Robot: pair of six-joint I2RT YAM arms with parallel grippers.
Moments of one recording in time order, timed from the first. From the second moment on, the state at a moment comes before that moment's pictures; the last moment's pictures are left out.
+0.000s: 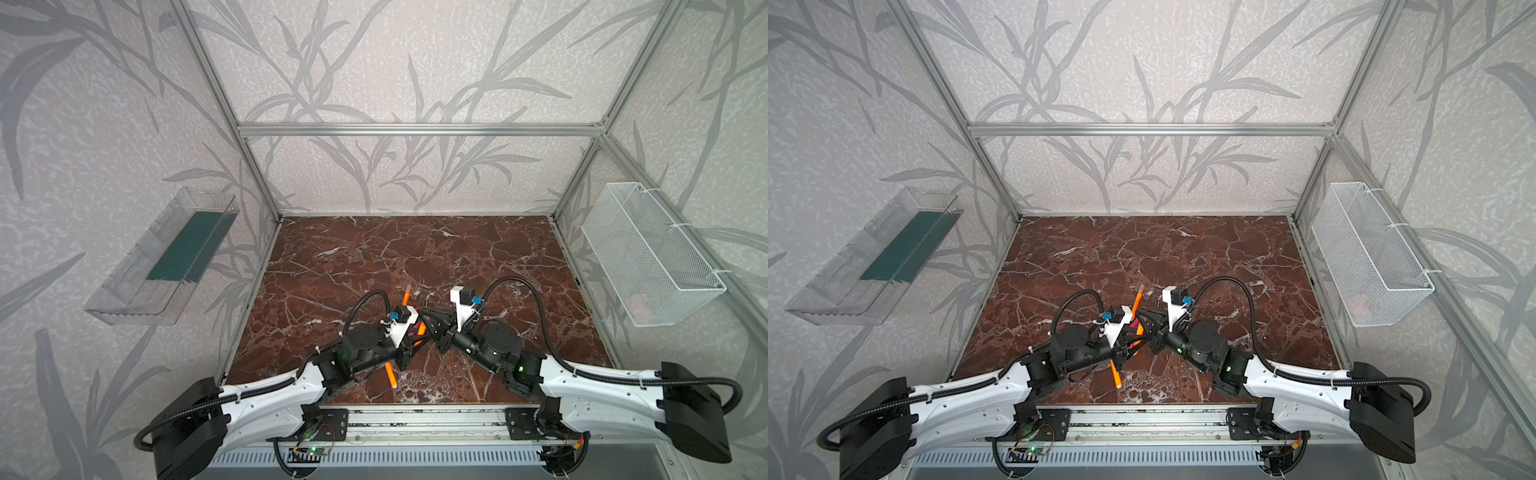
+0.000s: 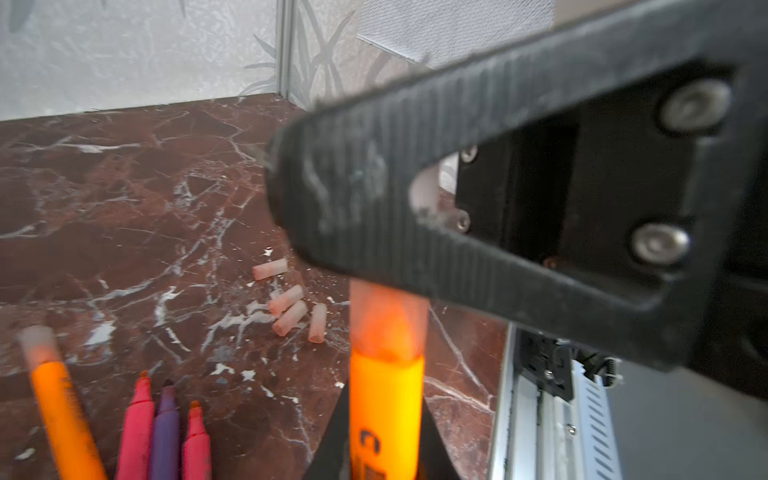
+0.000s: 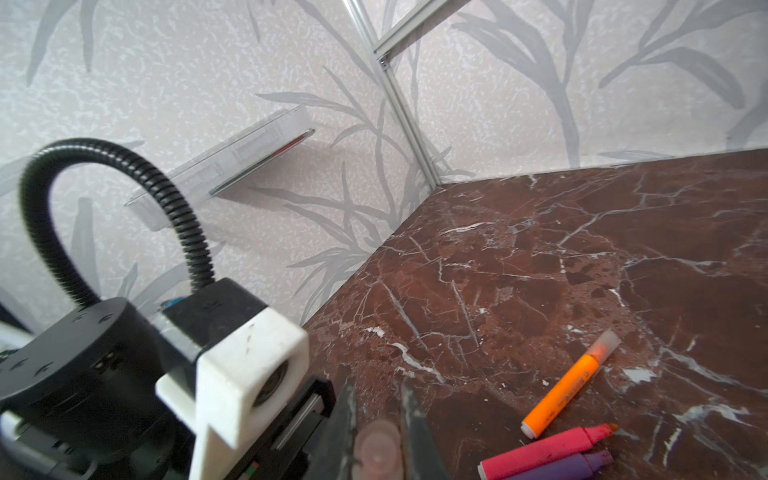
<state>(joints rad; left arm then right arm) -0.95 1.01 0.35 0.44 0.13 -0.25 1.14 1.08 0.46 0.61 0.24 0.56</state>
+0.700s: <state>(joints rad) -0.87 1.00 0.48 0.17 0.28 -0.20 1.20 1.16 0.38 0.89 0.39 0.52</state>
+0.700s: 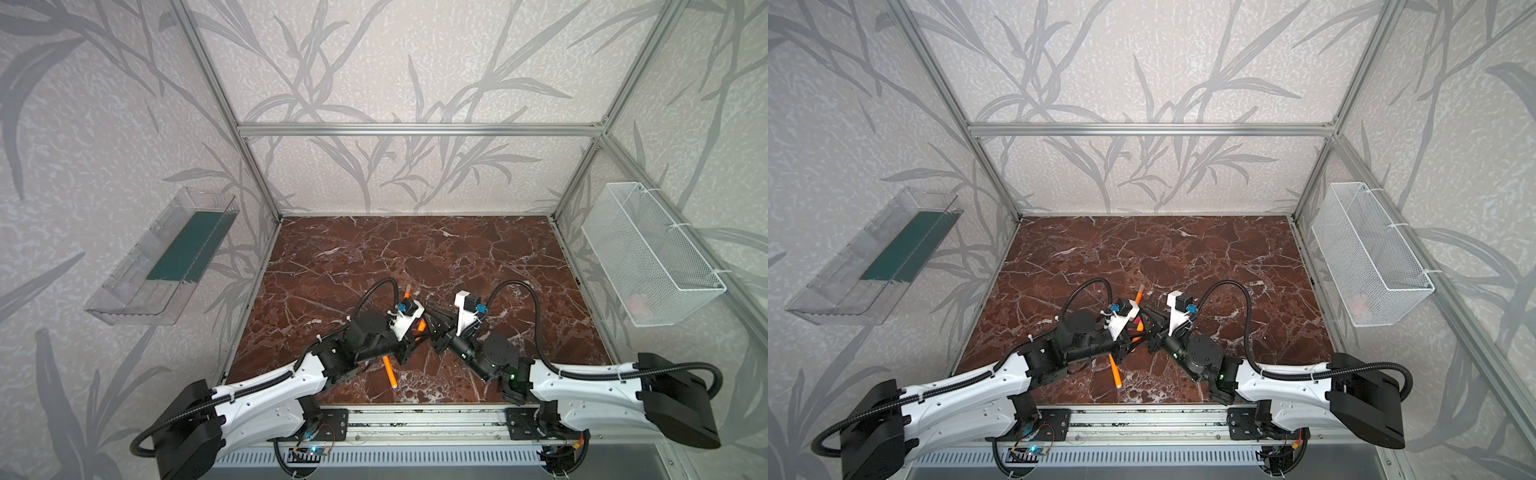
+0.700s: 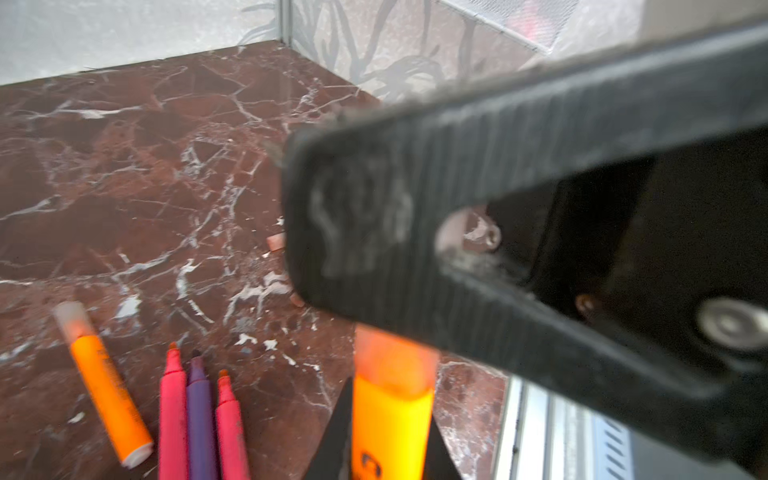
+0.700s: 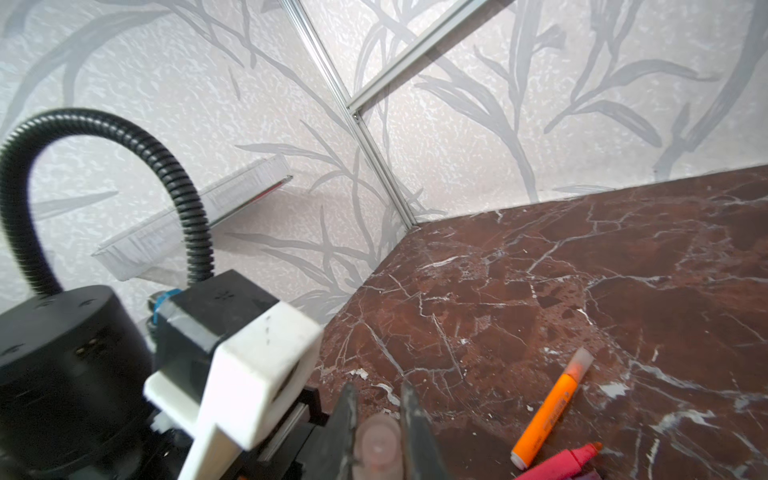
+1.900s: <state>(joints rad) -0.82 0.95 0.48 0.05 0.41 -0.20 1.35 1.27 0.35 1.04 0.60 0.54</state>
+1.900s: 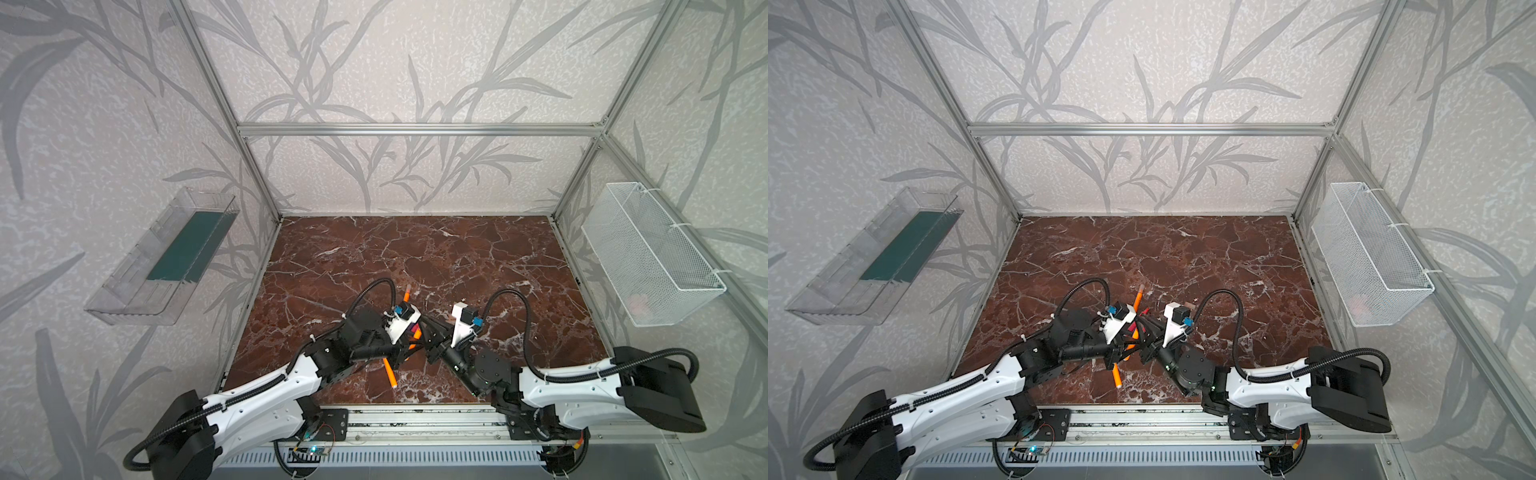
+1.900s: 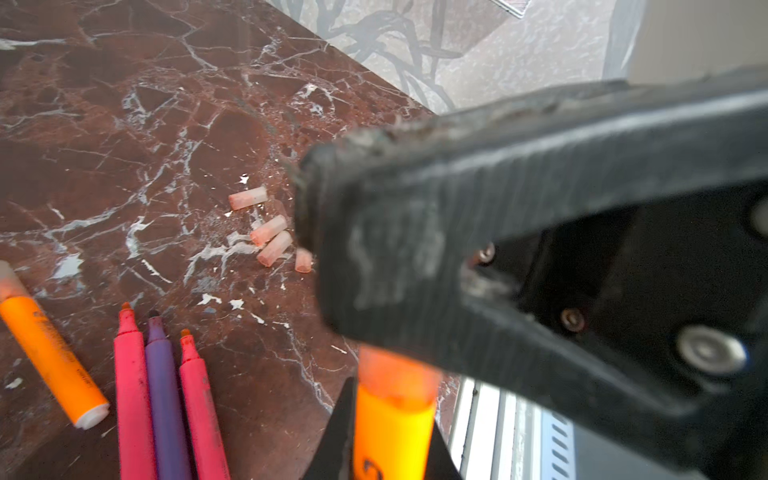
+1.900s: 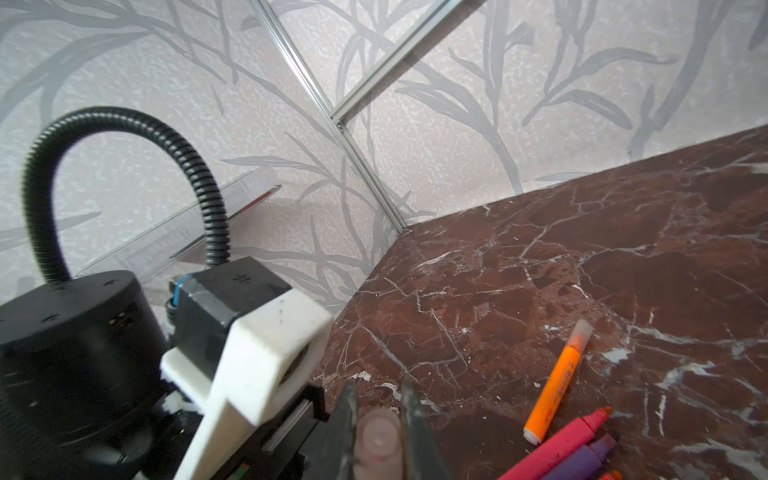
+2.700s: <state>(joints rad) -0.78 0.95 0.47 0.13 0.36 -0.26 1.38 1.18 0.46 0.71 0.68 0.60</state>
